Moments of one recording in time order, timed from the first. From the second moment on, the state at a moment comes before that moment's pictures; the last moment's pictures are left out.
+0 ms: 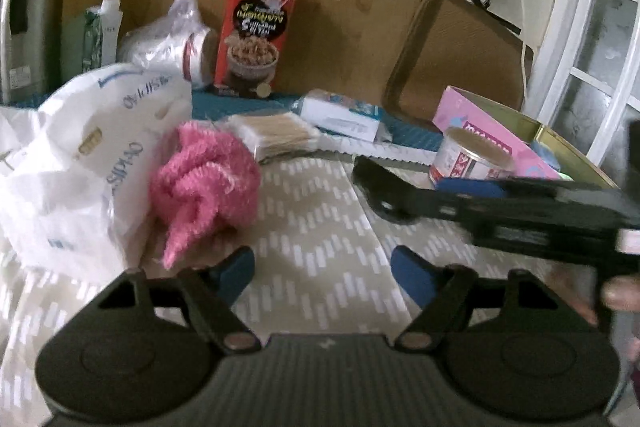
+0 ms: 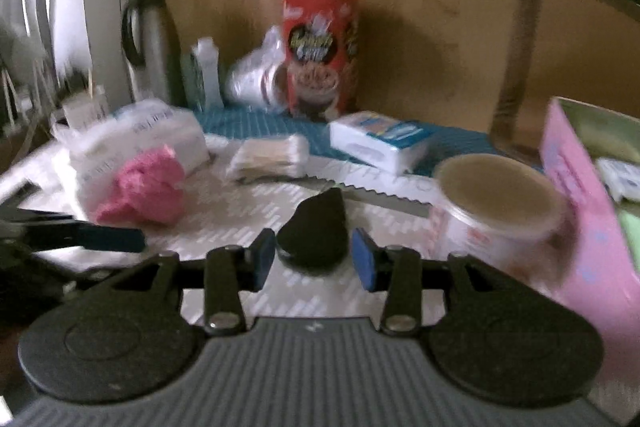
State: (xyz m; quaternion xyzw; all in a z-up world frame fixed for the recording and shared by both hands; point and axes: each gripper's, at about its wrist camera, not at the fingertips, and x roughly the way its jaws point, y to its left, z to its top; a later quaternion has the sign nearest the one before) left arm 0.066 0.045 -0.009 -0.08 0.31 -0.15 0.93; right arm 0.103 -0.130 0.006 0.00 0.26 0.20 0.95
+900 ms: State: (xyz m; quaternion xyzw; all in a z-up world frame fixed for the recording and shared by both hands) left arm 0.052 -0.170 0.010 -0.01 0.40 -0.41 0.82; right arm -0.071 -0.236 -0.023 0.05 0.24 0.05 0.97
